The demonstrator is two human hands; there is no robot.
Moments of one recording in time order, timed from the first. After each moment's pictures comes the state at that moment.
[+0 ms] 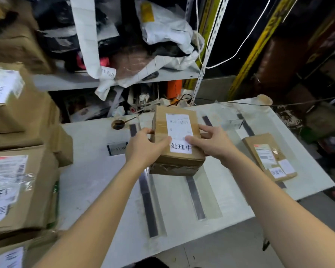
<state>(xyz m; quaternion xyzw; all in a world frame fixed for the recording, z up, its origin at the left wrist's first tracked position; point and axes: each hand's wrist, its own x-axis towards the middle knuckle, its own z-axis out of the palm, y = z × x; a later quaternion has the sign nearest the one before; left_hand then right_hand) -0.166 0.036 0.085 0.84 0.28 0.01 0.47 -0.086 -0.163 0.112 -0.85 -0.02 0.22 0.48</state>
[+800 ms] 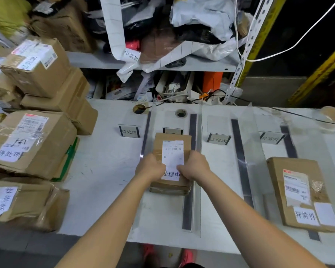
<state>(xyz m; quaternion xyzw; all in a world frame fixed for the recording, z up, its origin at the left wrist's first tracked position) -0.157 -0.054 0.011 0.79 0.47 -0.13 0.38 -0.055 -0.165 -0.009 -0.90 -0.17 0.34 0.20</state>
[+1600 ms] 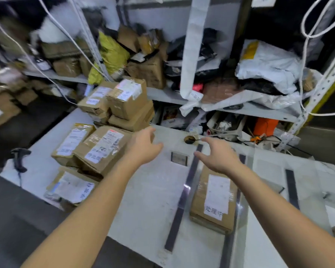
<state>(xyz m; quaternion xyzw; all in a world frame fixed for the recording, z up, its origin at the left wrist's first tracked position) -0.236 0.080 0.159 0.82 0.49 0.10 0.28 -0.042 -0.064 0.111 -0.85 -0.47 0.17 0.19</state>
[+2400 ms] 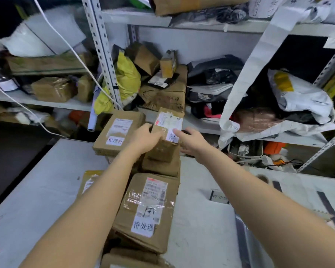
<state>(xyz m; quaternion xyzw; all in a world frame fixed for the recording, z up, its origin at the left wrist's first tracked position) -0.268 0.420 0.170 0.81 0.41 0.07 0.42 -0.148 0.289 0.157 -0.76 -0.15 0.37 0.51</state>
